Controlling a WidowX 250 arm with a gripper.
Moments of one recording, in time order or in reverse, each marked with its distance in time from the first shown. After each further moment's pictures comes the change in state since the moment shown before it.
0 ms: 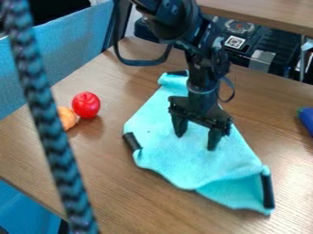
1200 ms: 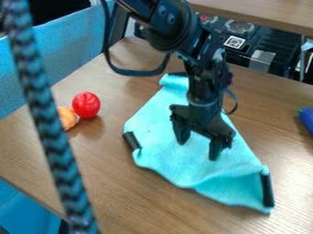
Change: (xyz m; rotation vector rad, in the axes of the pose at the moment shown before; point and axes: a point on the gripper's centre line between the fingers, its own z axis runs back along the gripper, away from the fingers) arm -0.043 -0.022 0.003 -0.034 0.046 -0.108
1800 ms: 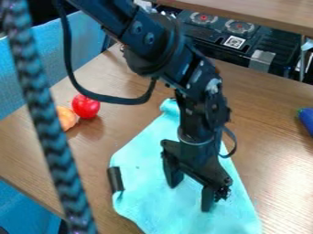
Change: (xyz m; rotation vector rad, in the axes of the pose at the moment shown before) arm -0.061 -0.029 0.010 -0.051 0.079 -0.080
